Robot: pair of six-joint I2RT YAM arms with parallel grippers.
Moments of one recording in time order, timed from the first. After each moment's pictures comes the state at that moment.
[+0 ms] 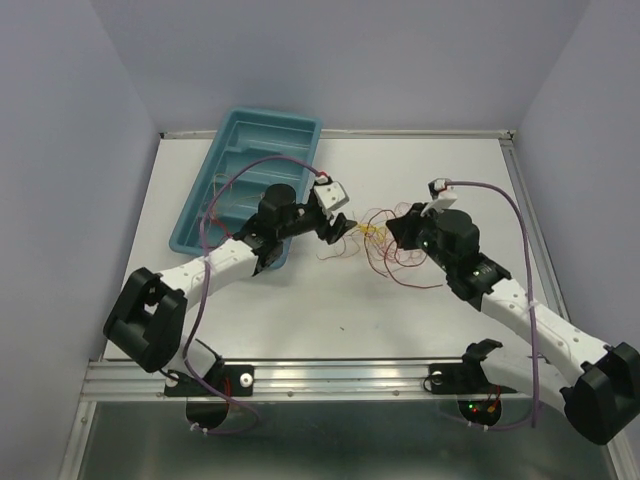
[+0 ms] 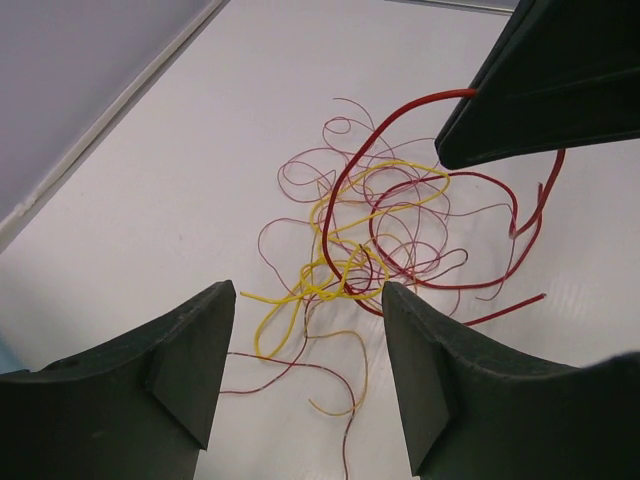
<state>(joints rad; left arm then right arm) -0.63 1.43 0.88 0.39 0.46 0.21 0.54 1.01 0.67 0.08 0.08 0.47</state>
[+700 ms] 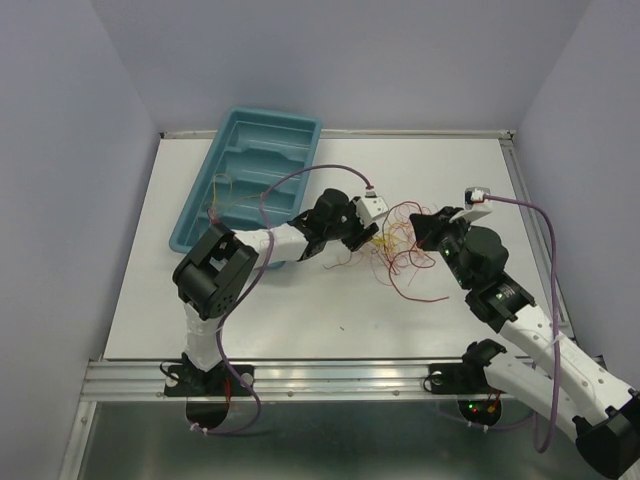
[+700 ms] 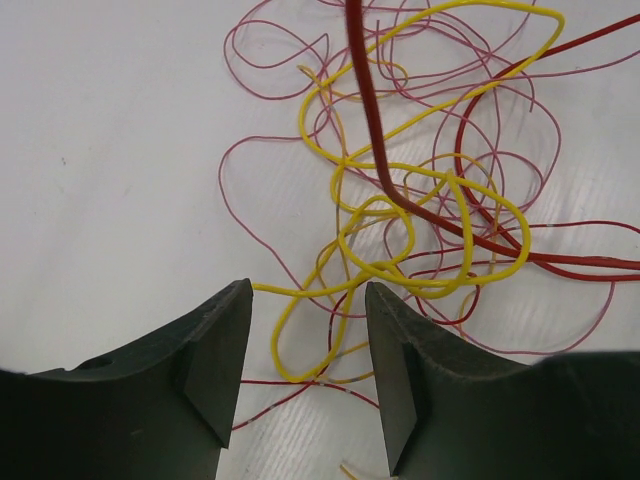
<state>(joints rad) -0.75 1.89 1.13 0.28 0.28 0.29 0.54 0.75 0.61 0.07 0.26 0.49</state>
